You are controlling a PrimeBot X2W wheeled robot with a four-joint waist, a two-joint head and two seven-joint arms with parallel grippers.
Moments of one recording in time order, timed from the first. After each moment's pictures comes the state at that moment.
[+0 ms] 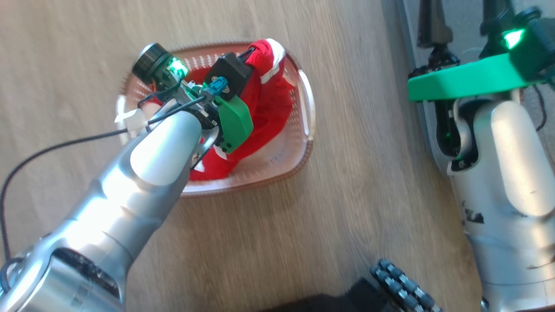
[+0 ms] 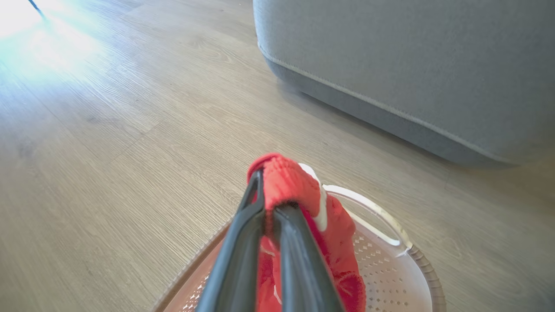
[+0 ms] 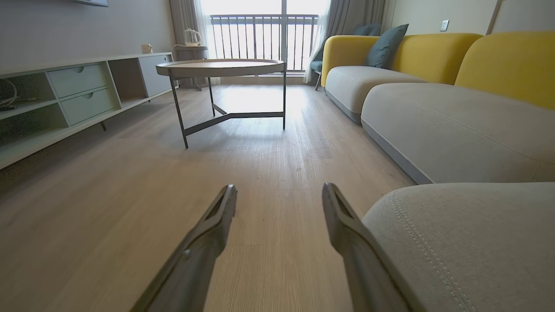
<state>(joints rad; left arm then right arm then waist) -0.99 0.10 -0.91 0.87 -0.28 -0.10 -0.25 -0.68 -0.06 0.17 0.11 0.24 0.12 -0.26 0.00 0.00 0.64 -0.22</state>
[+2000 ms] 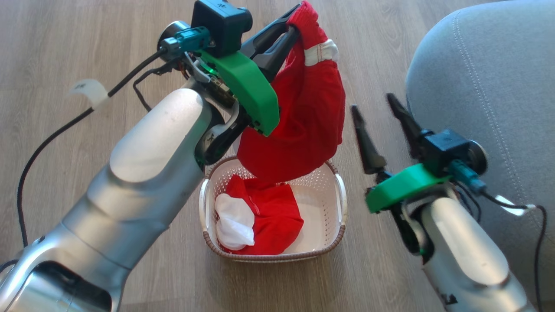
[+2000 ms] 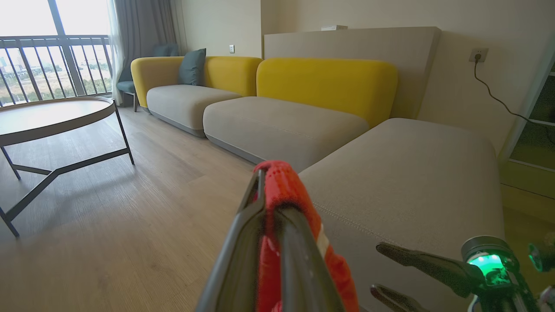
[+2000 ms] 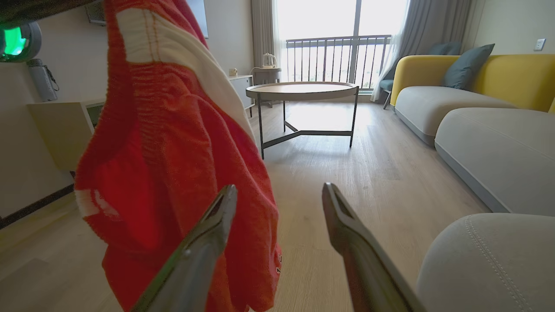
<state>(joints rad) -0.93 0.15 -0.80 0.39 -0.70 -0.12 -0.07 -0.40 -0.12 0.37 0.23 0.30 0.12 -0.26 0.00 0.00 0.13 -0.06</state>
